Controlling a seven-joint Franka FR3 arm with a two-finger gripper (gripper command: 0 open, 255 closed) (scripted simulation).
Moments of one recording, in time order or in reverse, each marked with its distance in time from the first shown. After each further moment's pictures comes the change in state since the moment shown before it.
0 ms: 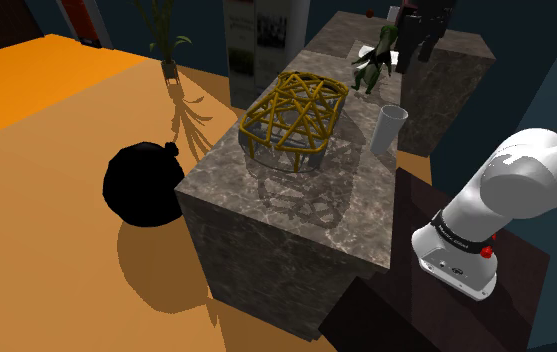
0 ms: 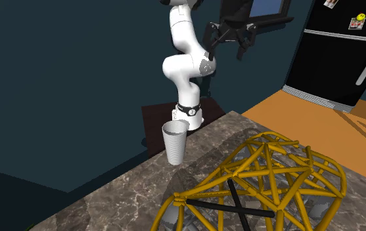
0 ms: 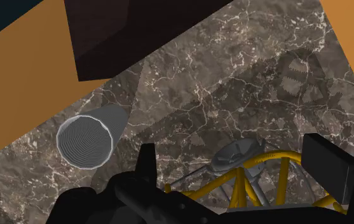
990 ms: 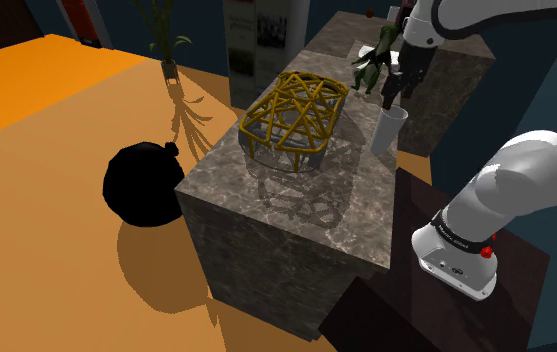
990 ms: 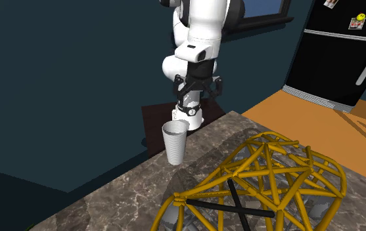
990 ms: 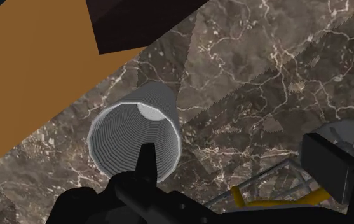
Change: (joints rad) arm -0.100 -0.006 -0.150 -0.372 -0.143 0.467 -0.099
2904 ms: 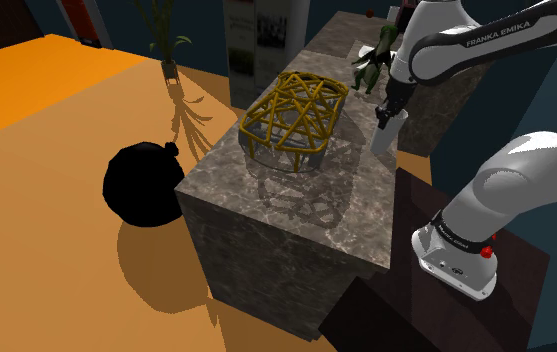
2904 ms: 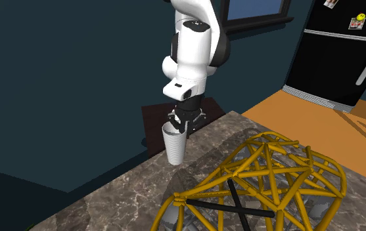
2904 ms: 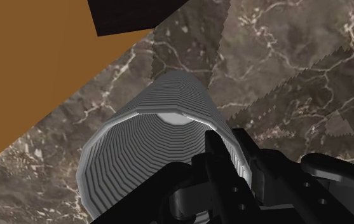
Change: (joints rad) arm -0.054 0.169 -0.076 -0.154 -0.074 0.370 -0.015
